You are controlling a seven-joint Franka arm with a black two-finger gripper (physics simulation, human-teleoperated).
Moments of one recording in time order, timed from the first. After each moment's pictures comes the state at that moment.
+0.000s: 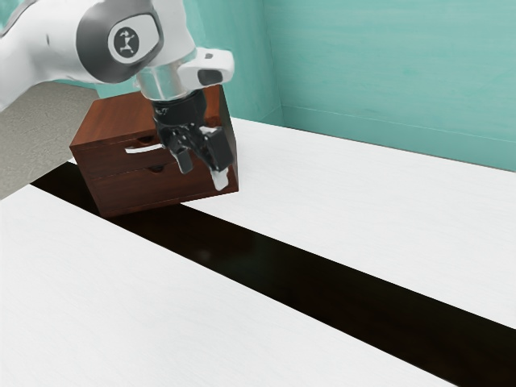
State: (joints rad) arm -0.05 0.14 0.13 -1.29 -0.02 1.45 0.18
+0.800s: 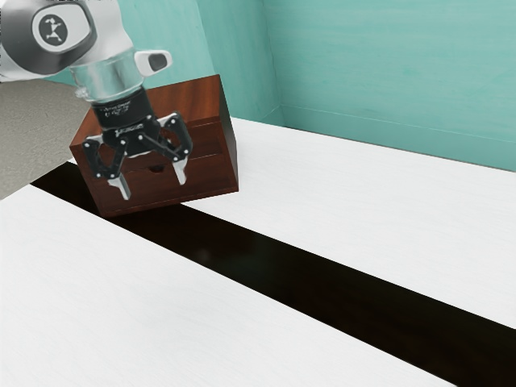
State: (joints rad) arm -0.05 0.00 0.22 -1.40 -0.10 1.35 -0.65
